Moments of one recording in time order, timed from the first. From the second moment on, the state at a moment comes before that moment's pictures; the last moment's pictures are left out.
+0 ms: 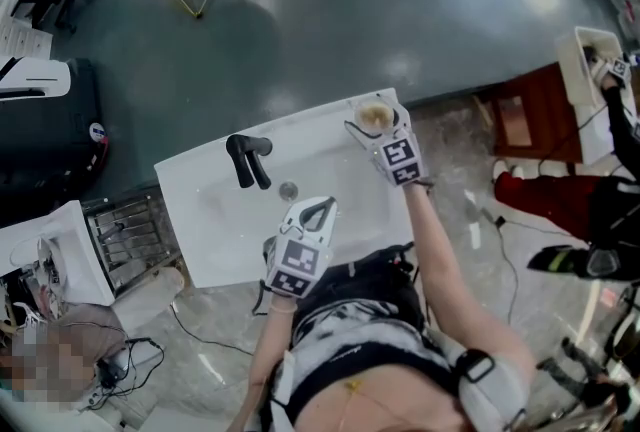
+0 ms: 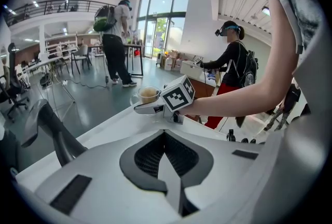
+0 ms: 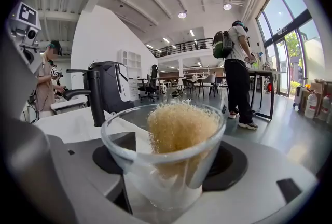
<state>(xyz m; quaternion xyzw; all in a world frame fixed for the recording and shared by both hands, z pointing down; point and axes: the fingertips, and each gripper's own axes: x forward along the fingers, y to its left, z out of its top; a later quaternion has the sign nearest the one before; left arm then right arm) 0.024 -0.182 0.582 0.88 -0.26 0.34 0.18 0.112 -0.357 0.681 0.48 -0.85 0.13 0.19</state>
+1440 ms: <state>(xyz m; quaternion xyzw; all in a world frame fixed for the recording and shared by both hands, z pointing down) 0.017 -0.175 0.567 0.89 -0.30 0.27 0.22 0.142 -0.264 0.681 0.47 -0.83 0.19 0.23</state>
